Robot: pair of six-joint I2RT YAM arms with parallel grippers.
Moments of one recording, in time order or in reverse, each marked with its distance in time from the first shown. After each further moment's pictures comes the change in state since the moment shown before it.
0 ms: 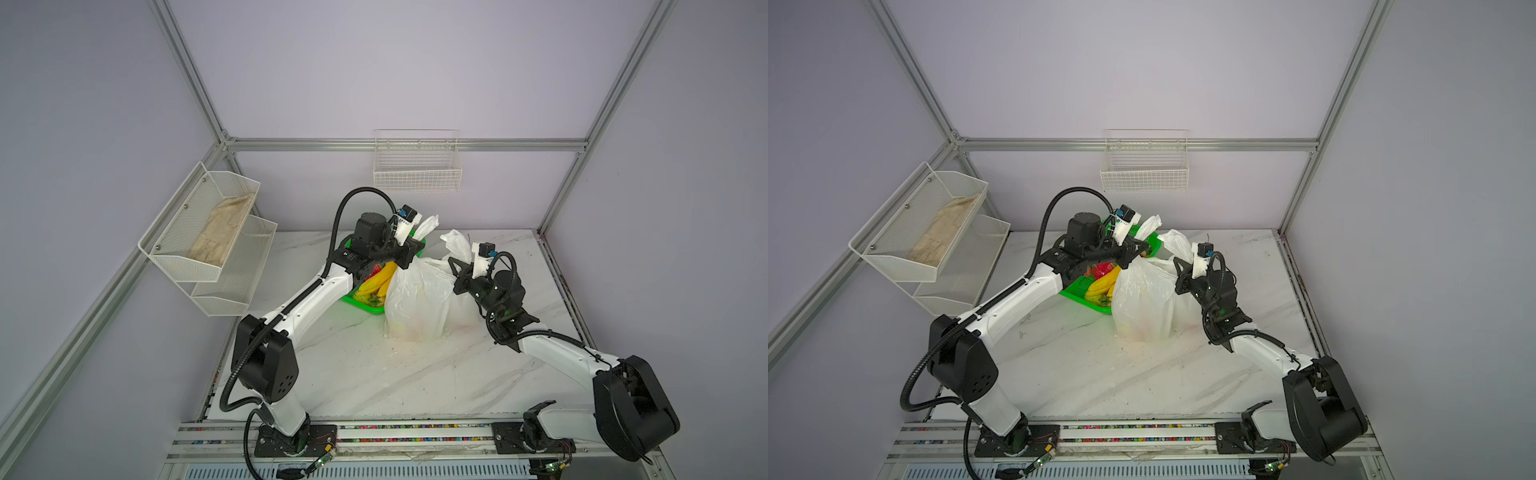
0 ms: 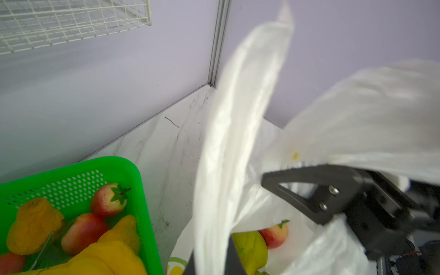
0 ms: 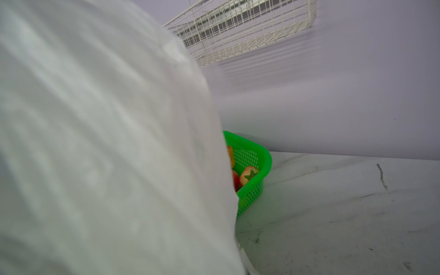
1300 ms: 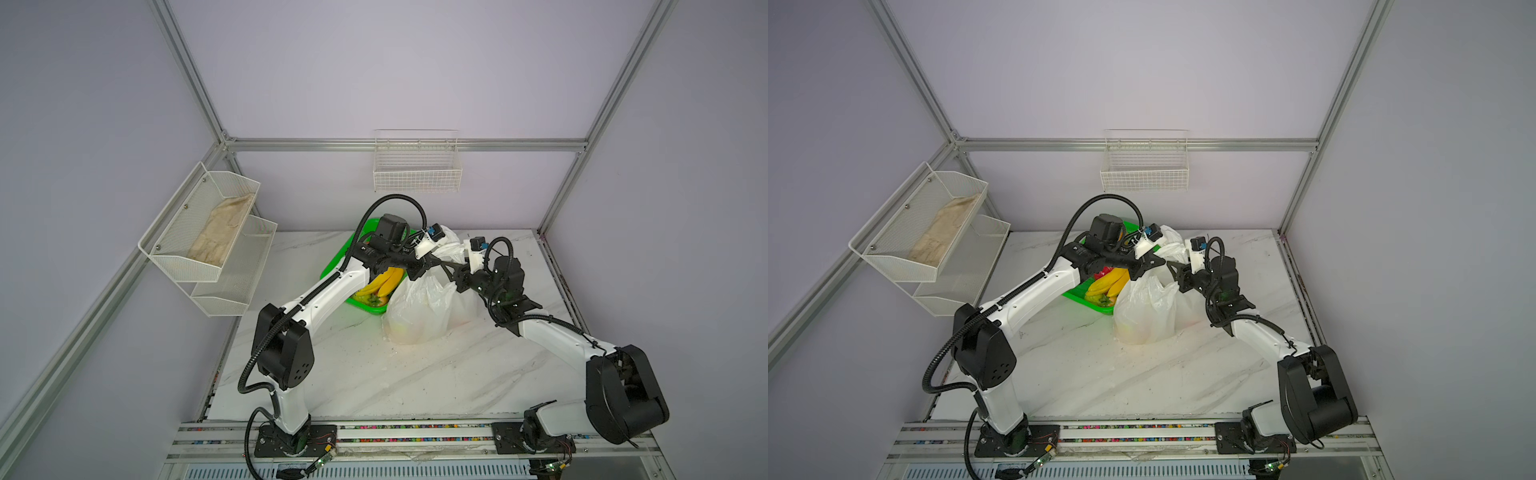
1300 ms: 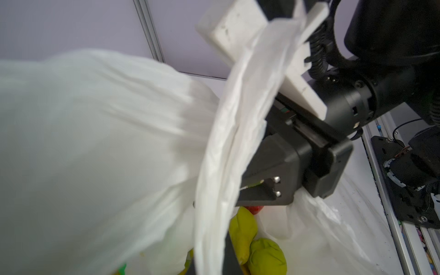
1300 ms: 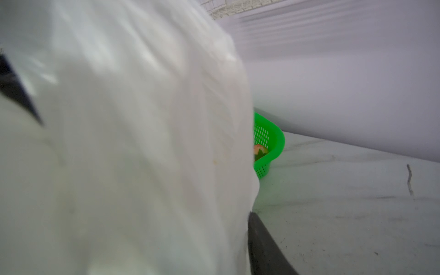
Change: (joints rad) left arm -0.065 0.180 0.213 -0.243 0.137 0.376; right arm -0.068 0.048 0.092 -0.170 -0.248 -0.176
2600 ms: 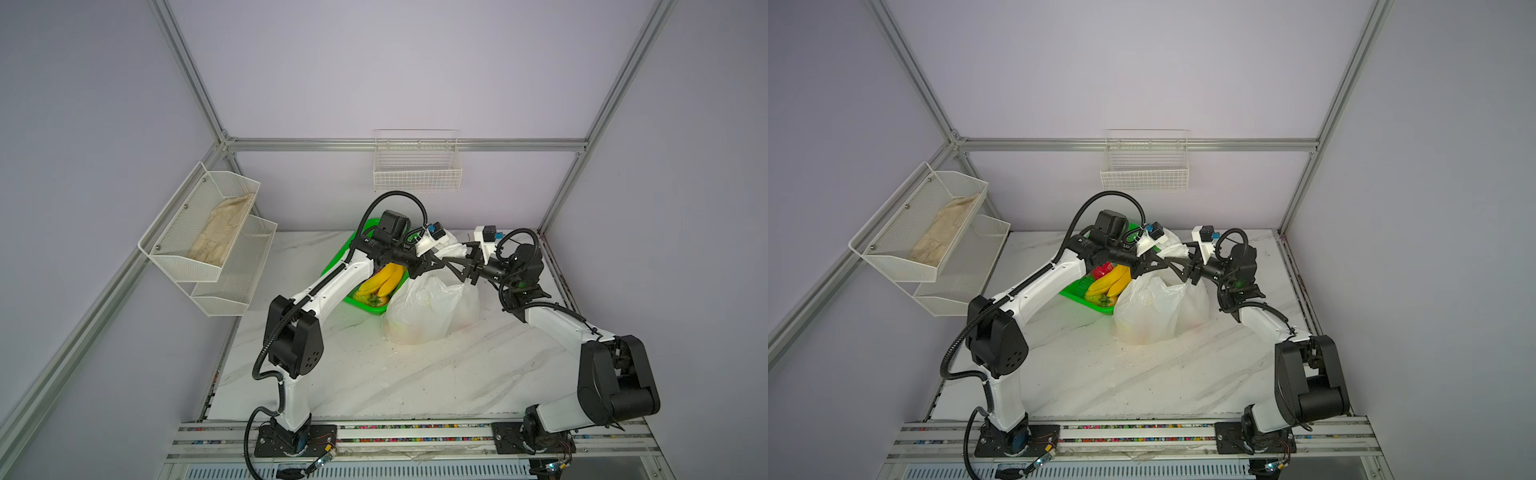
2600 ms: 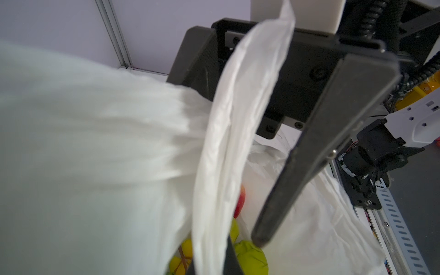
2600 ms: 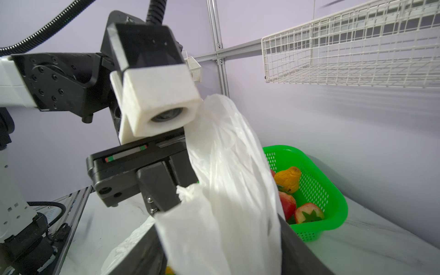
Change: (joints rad) left arm 0.021 0.100 0.126 -0.112 0.170 0.014; right arm -0.139 0.095 0.090 0.235 -0.531 0.048
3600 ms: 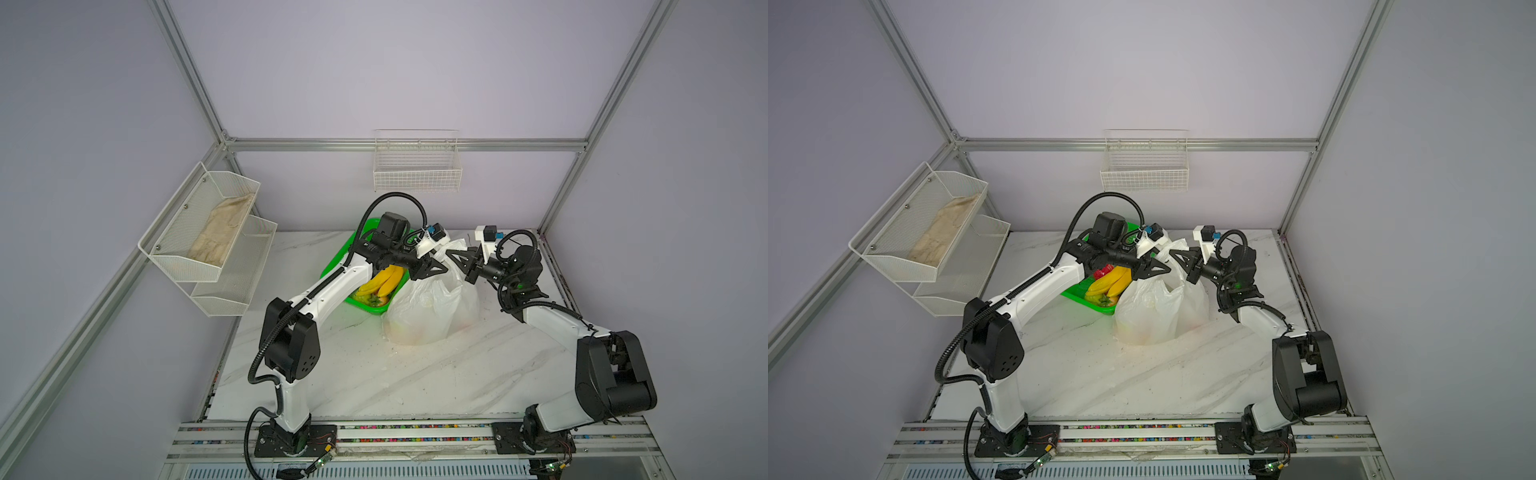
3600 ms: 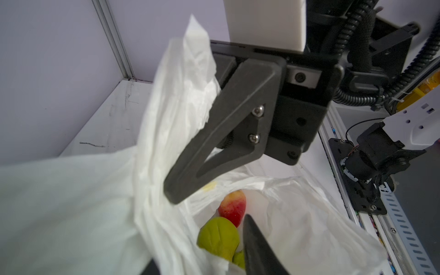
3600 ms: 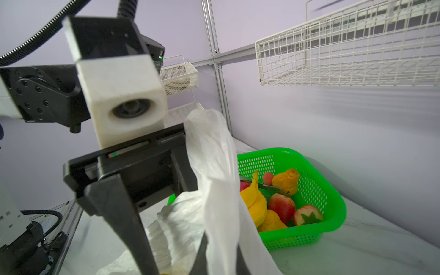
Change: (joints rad) left arm 0.002 -0.055 -0.091 0.112 0.018 -0.053; right arm -0.006 0.012 -0.024 0.064 0.029 0.030
